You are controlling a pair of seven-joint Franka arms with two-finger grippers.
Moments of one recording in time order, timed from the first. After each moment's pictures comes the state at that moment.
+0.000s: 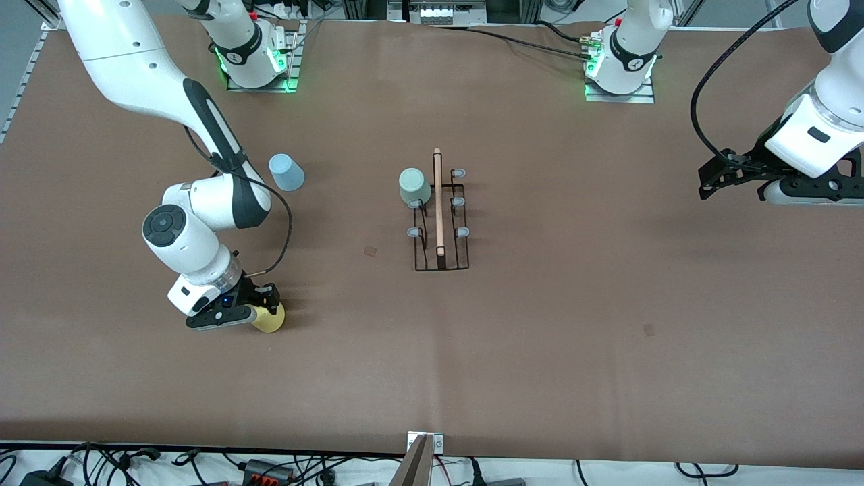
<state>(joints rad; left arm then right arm) 0.01 -0.01 -0.09 -1.70 0.00 1.77 -0.07 0.16 0.62 0.05 -1.73 -0.03 2.60 0.02</state>
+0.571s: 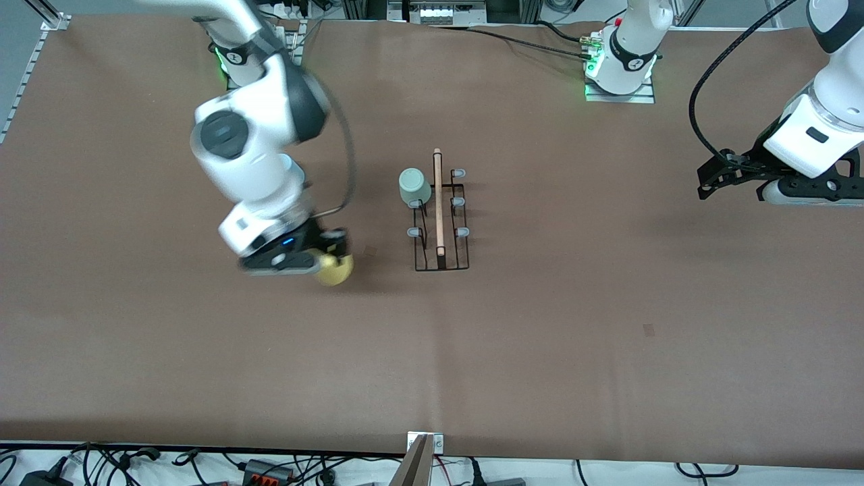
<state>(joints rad) 0.01 -0.01 -0.09 -1.70 0.00 1.77 -0.07 0.47 0.40 0.07 -1.61 -0.03 2.23 0.60</state>
